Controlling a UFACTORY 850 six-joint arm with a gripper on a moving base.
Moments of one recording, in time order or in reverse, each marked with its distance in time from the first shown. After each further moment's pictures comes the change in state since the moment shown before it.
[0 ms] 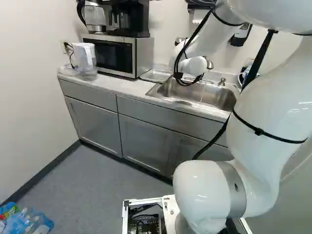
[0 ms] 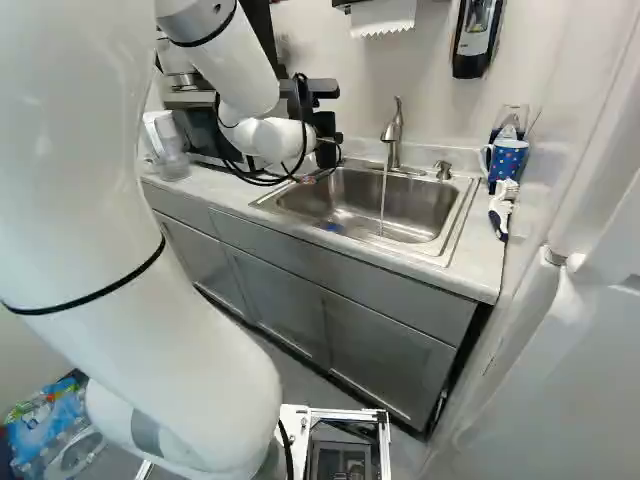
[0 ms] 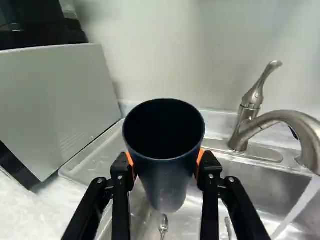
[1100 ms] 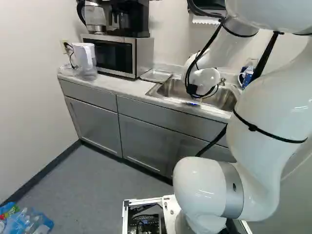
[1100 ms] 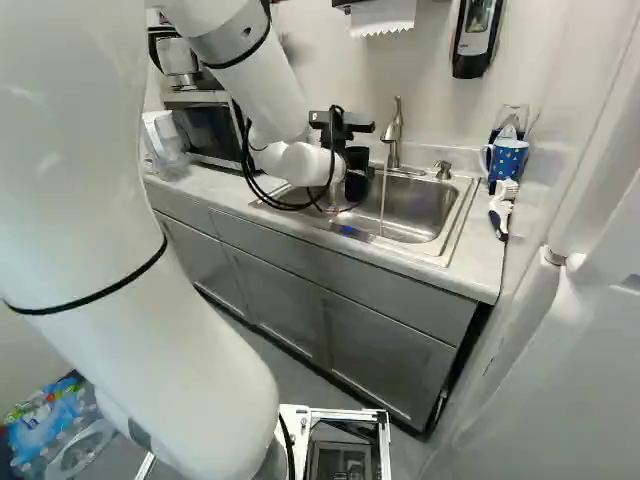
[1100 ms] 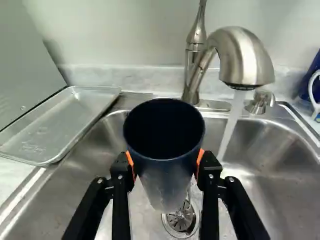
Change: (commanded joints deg) arm -9.4 -0.5 6.5 0.0 -2.5 0.0
